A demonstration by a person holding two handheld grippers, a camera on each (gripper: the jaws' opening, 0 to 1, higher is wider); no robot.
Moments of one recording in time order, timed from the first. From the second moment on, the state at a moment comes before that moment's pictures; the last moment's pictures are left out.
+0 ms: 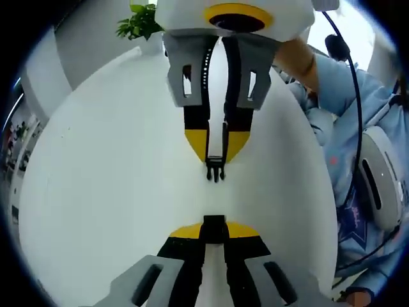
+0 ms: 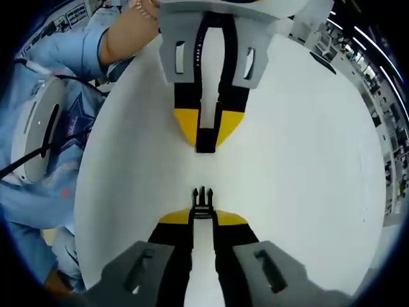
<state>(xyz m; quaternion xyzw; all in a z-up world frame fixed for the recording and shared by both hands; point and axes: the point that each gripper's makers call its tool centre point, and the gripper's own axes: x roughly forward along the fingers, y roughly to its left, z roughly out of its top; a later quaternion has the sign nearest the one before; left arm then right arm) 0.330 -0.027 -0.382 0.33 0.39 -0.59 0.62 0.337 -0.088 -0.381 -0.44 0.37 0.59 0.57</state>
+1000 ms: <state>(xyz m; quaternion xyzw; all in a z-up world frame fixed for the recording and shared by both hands) 0.333 -0.040 -0.382 0.31 0.36 -0.60 0.64 0.340 -0.071 -0.381 -0.41 0.35 0.59 0.60</state>
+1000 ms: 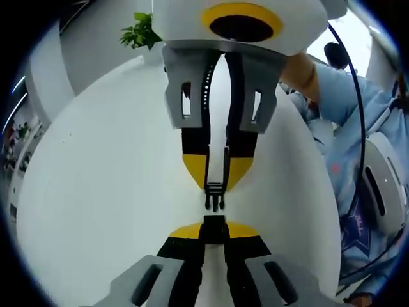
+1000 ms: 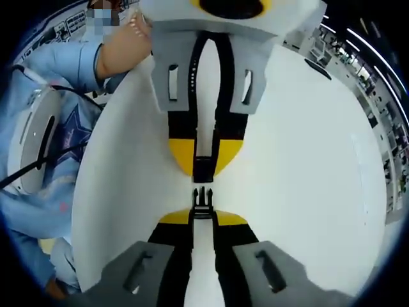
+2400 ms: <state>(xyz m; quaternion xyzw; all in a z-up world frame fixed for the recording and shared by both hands) 0.332 -0.049 -0.384 0.30 0.34 -0.62 0.64 0.339 -0.064 -0.383 -0.42 0.33 0.60 0.60</state>
